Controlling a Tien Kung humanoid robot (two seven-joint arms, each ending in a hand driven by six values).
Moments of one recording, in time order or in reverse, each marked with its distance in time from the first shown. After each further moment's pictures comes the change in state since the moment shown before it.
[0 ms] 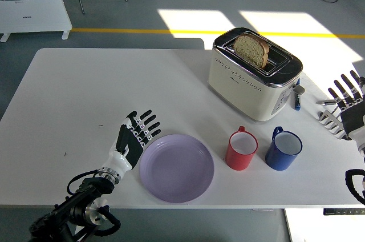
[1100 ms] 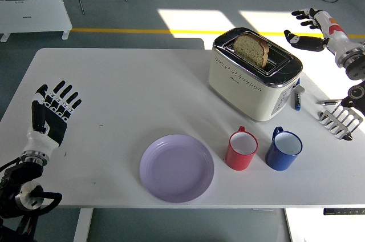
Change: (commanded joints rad) left arm 0.196 0.000 -0.691 -0.324 0.306 -0.028 0.283; right arm 0.683 -0.218 -0.619 -0.204 -1.057 -0.010 -0.349
